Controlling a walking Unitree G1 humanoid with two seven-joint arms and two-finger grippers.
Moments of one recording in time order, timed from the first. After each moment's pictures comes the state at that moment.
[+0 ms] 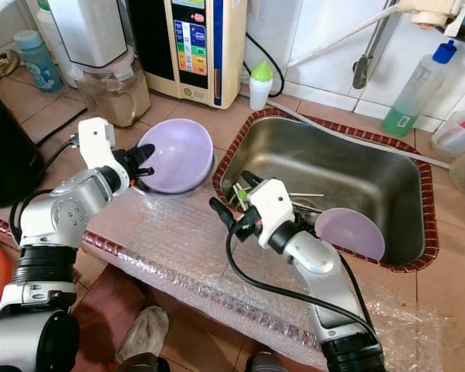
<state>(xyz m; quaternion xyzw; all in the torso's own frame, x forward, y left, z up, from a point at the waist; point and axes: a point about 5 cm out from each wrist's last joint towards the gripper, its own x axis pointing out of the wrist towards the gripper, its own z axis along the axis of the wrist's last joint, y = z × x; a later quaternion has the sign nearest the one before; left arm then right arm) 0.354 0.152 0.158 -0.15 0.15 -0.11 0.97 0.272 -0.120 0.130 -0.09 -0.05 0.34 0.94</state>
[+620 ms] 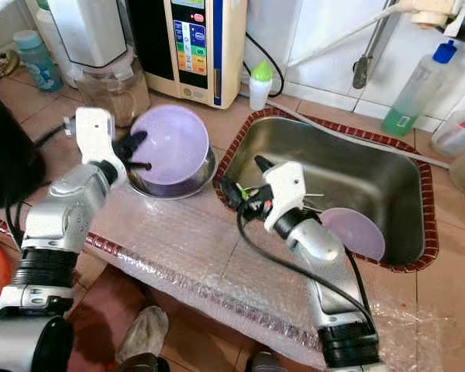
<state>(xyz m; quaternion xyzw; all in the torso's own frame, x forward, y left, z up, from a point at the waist) 0.357 0.152 0.179 -0.03 0.04 -0.10 0.99 0.289 -0.128 0.145 0.00 -0.06 0.29 0.96</state>
